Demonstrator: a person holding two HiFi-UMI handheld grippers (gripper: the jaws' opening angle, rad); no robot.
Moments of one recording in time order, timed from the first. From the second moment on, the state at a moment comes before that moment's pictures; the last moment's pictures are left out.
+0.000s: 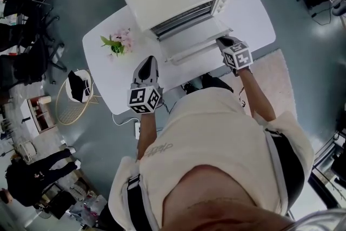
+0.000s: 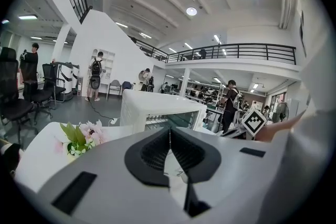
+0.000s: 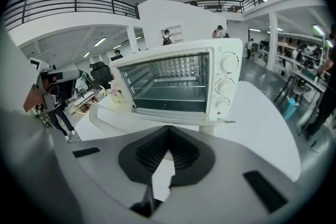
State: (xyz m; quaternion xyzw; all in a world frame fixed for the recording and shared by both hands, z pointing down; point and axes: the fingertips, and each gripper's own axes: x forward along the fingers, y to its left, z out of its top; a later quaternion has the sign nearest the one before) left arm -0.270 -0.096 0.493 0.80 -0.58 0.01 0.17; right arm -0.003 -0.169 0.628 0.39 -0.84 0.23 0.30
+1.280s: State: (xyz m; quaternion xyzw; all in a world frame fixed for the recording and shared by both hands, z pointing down) left arm -0.214 -0.072 0.485 0.80 -0.58 0.06 0.16; right arm 0.015 -0.122 0.703 0.35 -0.84 0.29 0.30
